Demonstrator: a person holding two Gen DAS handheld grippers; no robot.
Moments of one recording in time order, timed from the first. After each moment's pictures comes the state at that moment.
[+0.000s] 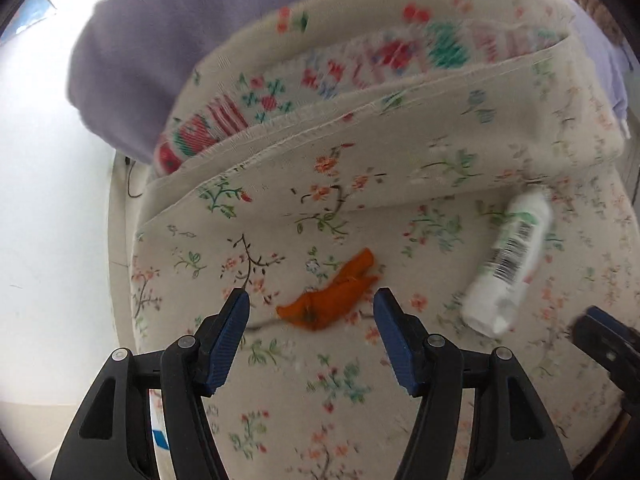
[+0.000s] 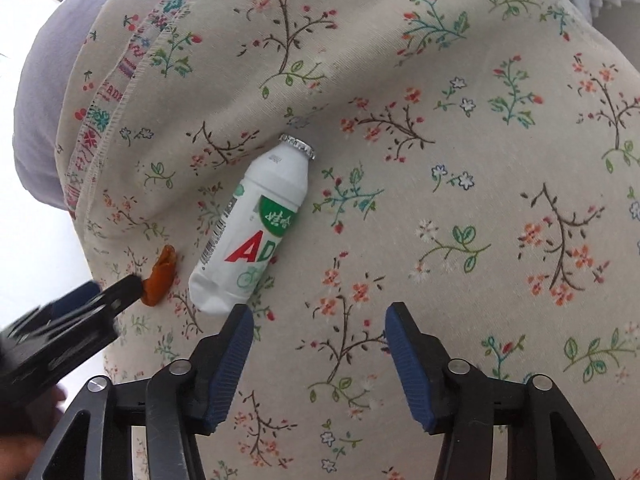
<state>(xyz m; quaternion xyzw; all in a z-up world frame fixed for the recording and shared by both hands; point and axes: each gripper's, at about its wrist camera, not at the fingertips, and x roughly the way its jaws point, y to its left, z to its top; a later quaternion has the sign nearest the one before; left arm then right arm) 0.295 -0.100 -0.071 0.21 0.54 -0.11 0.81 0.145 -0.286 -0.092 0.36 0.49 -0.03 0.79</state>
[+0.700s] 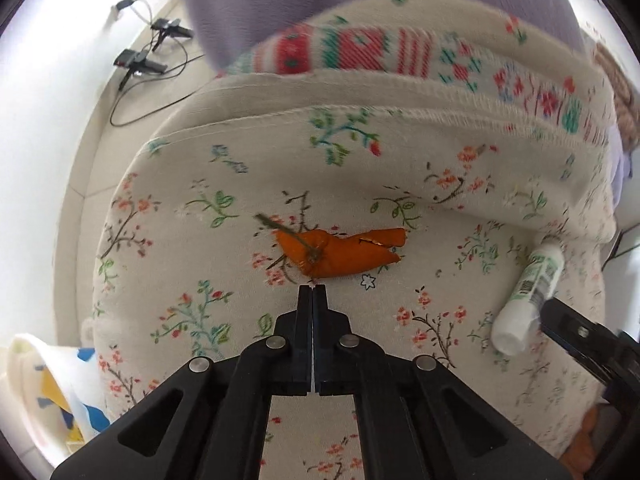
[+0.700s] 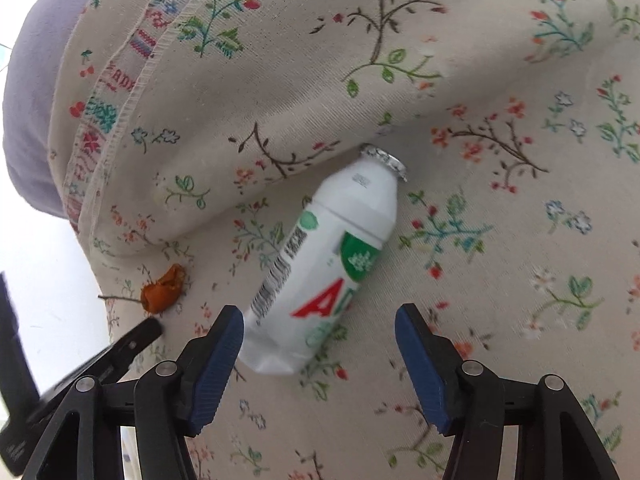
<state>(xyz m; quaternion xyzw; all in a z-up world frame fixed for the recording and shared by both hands) 0.307 -0.001 -0.088 0.01 0.57 -0.11 0.82 0.228 -0.260 -0.101 0.36 0.50 -0.02 0.79</state>
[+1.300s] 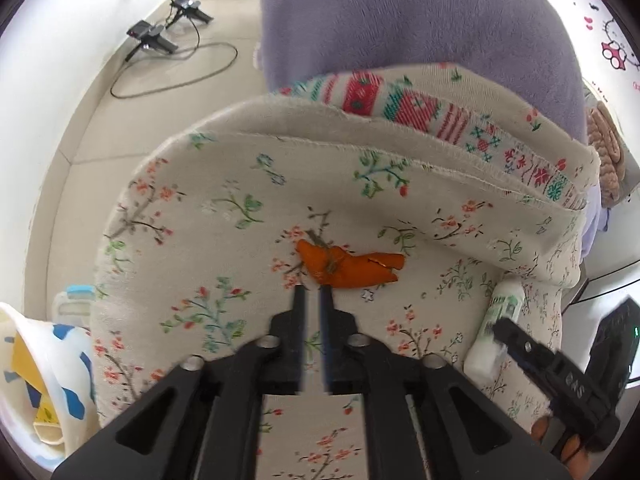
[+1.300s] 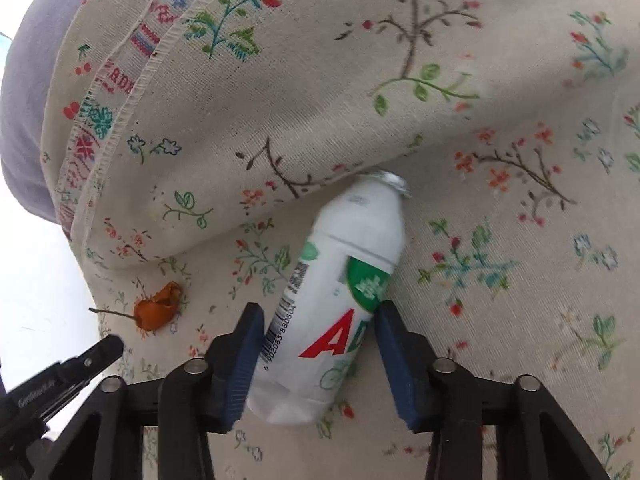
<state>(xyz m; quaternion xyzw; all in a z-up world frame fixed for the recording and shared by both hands) 0.330 0.018 -0.089 -0.08 0.57 -0.12 0.81 0.232 -0.243 -0.109 0.35 0.48 -0.01 0.81</state>
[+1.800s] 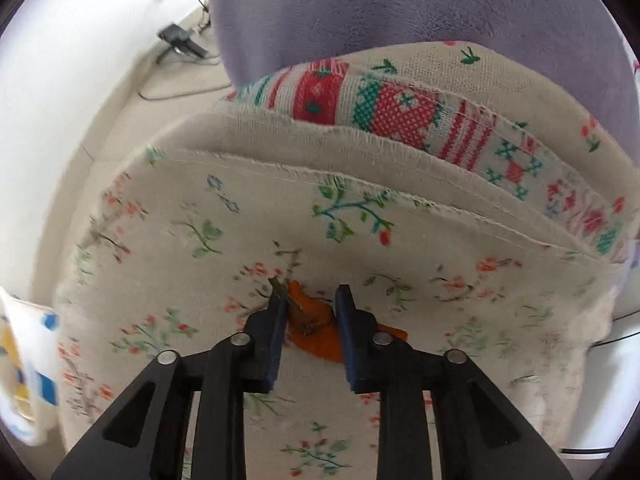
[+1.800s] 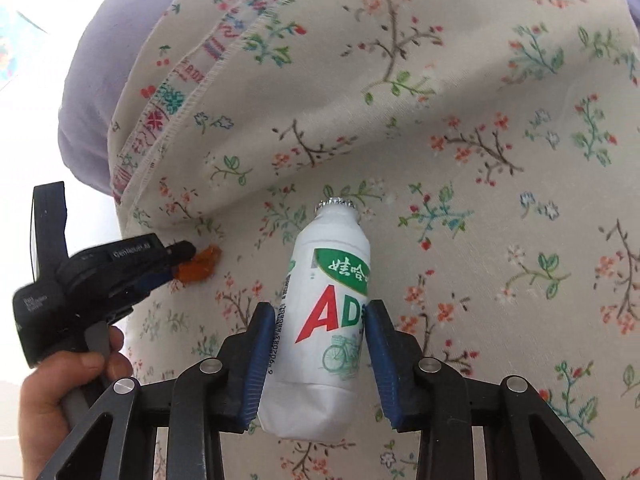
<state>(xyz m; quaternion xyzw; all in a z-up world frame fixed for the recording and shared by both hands) 0.354 -0.020 -0.105 -0.10 0.55 -0.05 0.83 0.174 -0.250 -0.086 0.34 0.46 0.03 0.82</state>
